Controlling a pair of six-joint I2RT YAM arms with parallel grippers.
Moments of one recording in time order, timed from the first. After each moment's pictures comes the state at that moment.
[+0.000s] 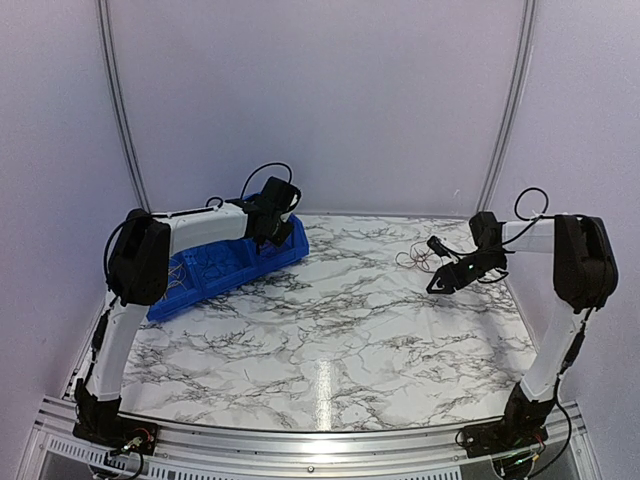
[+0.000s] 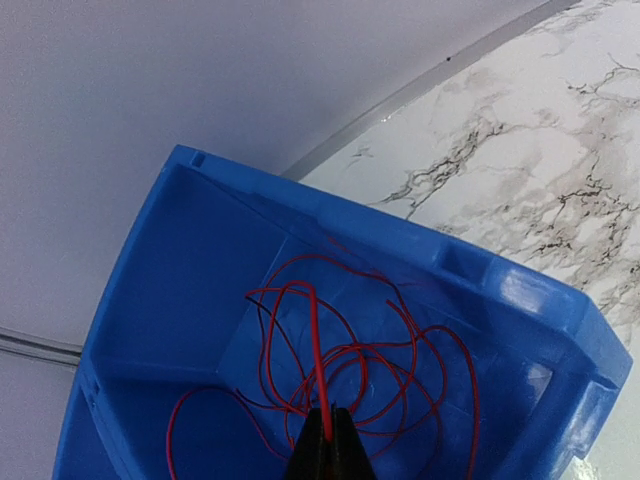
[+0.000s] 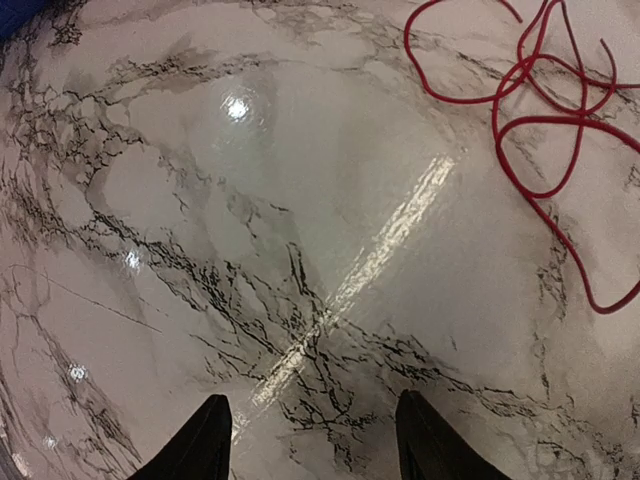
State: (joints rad) left arm -0.62 2.36 2.01 -0.37 -0.54 0.23; right arm 0.01 1.85 1.20 -0.61 -0.54 -0.50
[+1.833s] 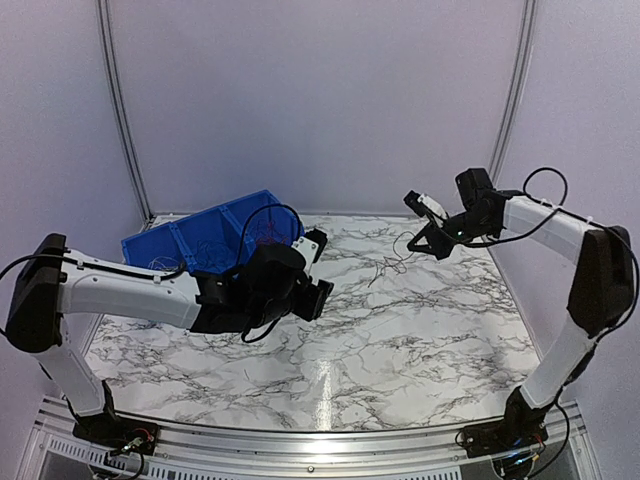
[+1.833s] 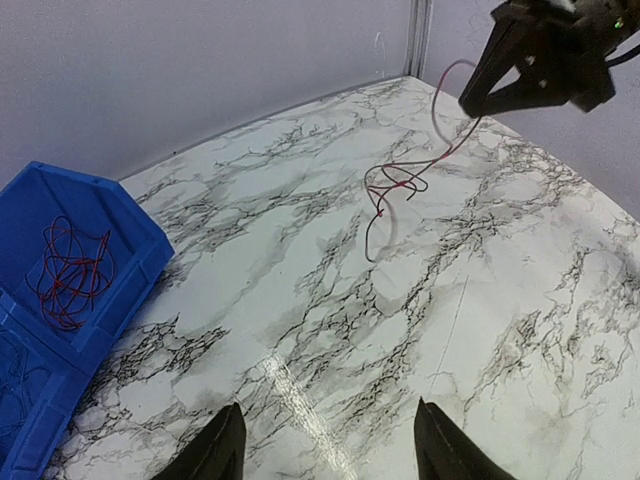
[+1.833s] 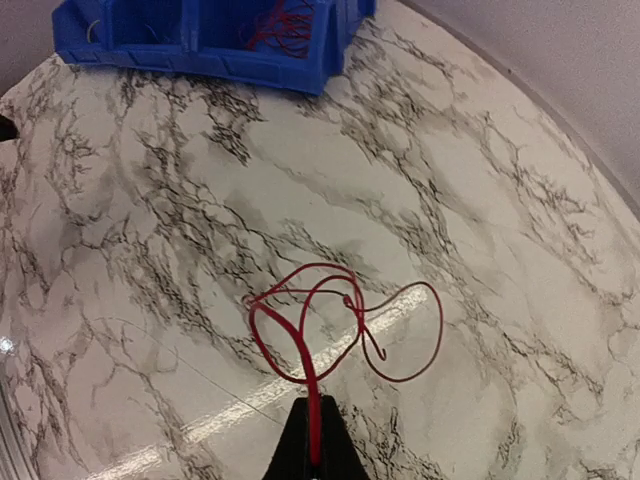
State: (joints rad) left arm -1.12 1.70 1.13 0.07 -0.46 -0.23; right arm 0.19 1.69 1.35 -0.64 -0.61 -0.55
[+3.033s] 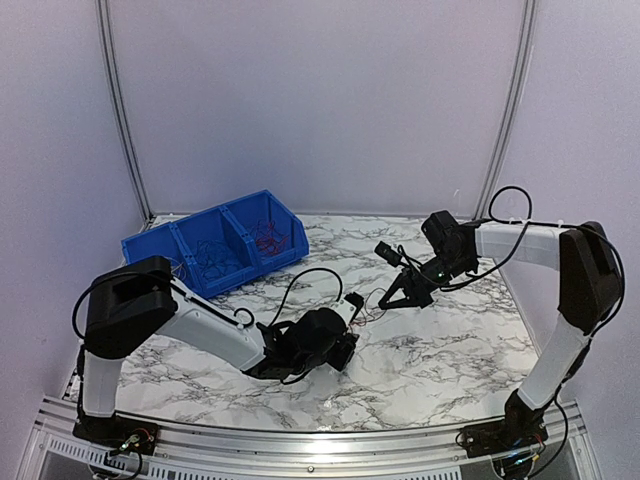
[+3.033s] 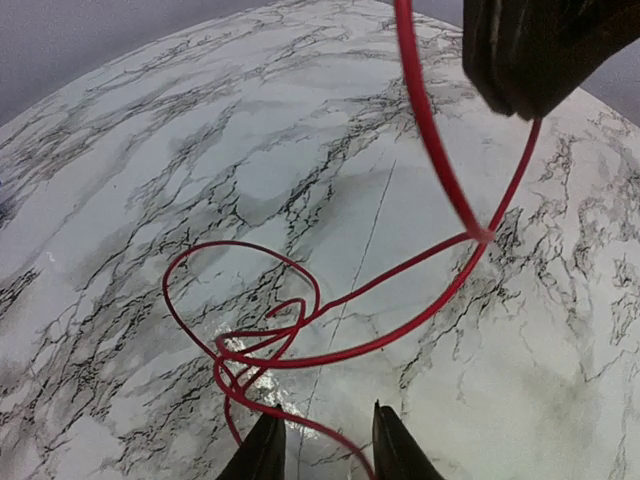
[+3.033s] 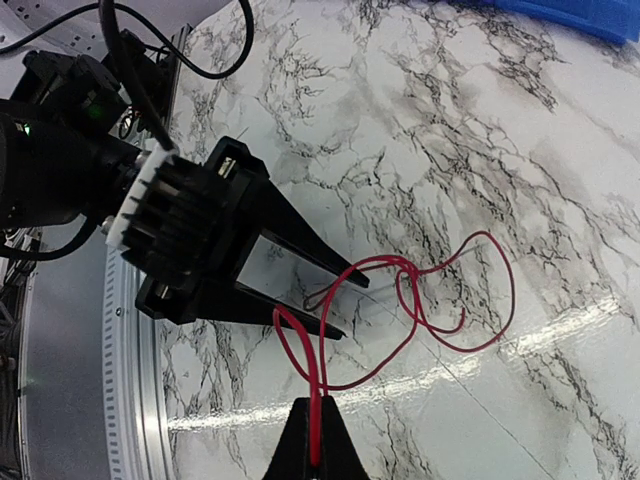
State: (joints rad) left arm -1.21 2.10 1.15 0.38 -0.40 -0.27; right arm 0.38 1.71 1.17 -0.75 -0.95 -0.62
